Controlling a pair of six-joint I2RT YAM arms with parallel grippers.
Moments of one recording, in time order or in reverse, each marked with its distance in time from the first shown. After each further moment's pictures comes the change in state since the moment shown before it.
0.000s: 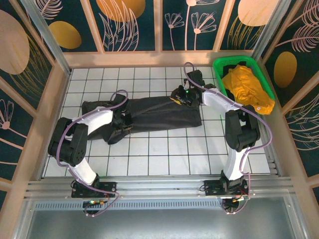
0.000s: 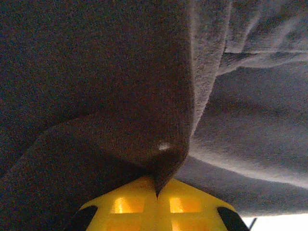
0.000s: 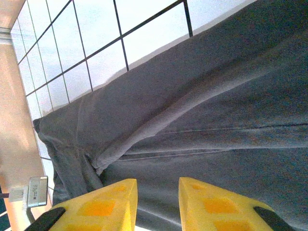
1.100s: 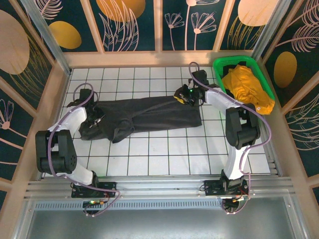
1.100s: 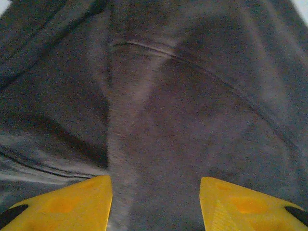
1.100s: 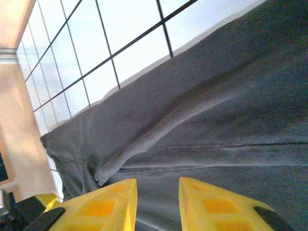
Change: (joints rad) left arm 0.402 -0.148 -0.025 -0.051 -0.114 0.031; right arm -0.059 0.031 -0.009 0.044 -0.050 0.034
